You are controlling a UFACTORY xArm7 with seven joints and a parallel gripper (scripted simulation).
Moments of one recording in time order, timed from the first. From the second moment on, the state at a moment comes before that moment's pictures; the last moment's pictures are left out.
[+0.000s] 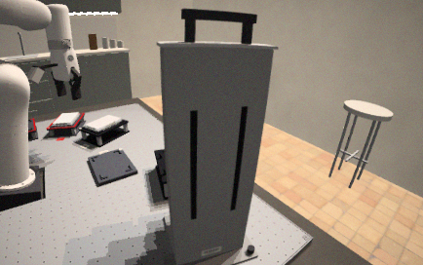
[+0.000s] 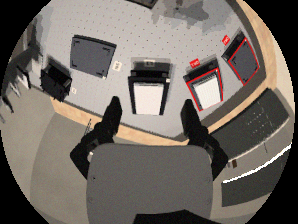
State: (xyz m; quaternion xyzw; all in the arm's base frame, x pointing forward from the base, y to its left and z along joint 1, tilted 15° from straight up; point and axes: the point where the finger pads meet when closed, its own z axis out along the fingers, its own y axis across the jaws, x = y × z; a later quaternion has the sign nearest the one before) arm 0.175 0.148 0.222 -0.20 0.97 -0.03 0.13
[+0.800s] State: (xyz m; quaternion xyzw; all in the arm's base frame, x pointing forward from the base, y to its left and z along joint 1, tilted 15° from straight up) arm 0.184 0.147 0.190 -0.20 0.97 -0.03 0.13
